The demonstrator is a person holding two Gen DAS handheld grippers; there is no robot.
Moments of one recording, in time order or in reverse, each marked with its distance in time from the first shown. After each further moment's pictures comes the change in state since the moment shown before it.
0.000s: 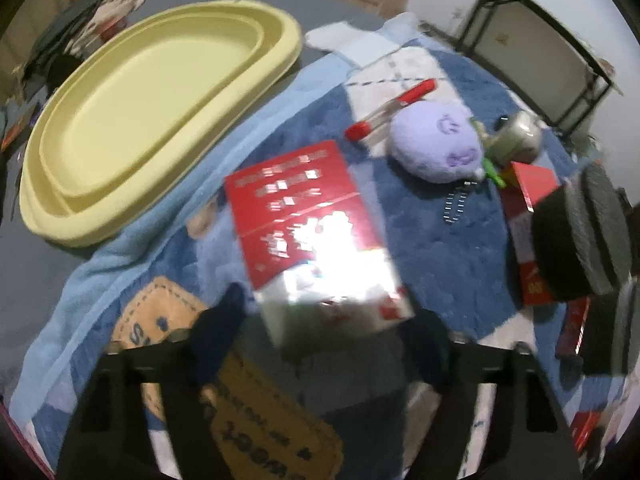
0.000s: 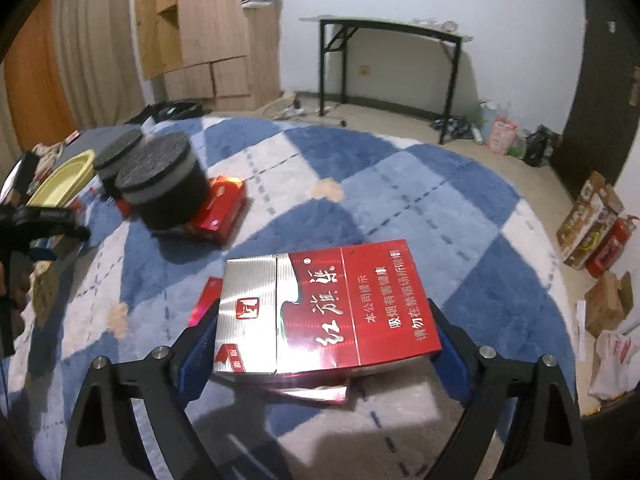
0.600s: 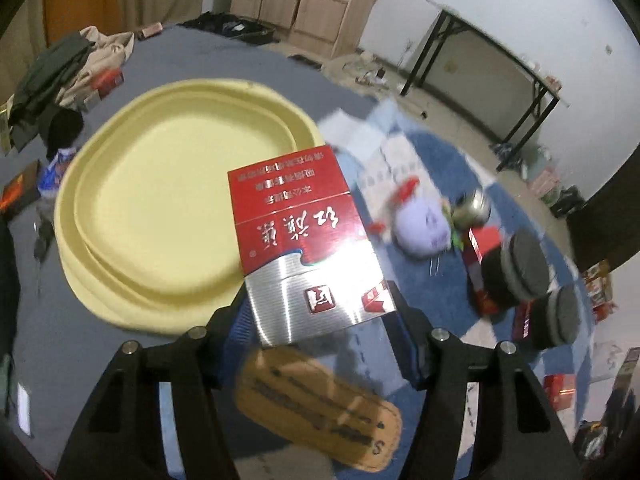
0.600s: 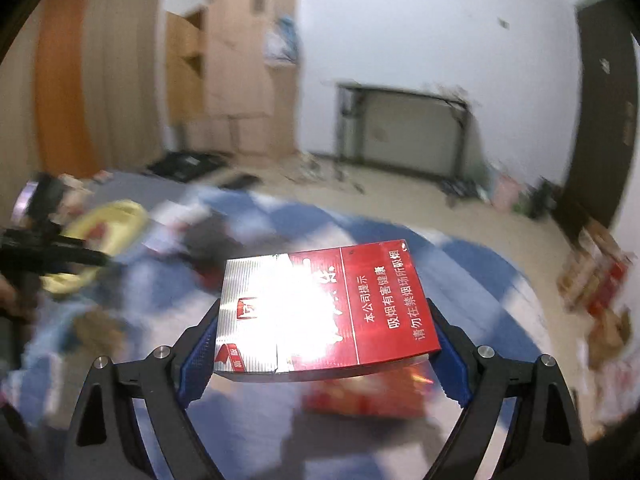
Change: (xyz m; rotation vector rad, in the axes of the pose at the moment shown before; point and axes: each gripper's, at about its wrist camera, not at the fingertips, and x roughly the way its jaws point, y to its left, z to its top) left arm -0.082 0.087 0.043 0.067 -0.122 -0.187; right arm -0.093 0.115 0.026 -0.084 -0.250 0.135
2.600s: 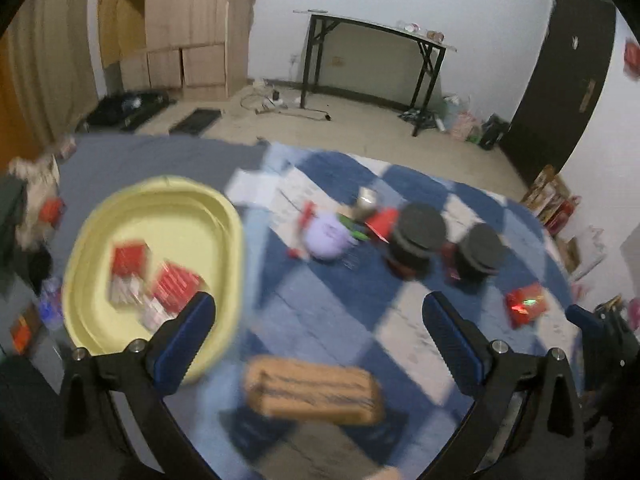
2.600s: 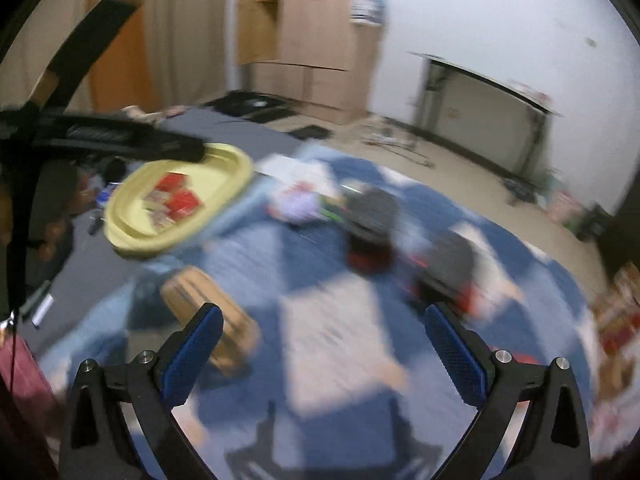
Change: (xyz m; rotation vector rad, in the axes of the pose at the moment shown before) left arm -0.077 -0.051 -0.013 0.386 -0.046 -0.189; right arm -0.007 0.072 0.012 -0.105 0.223 0.019
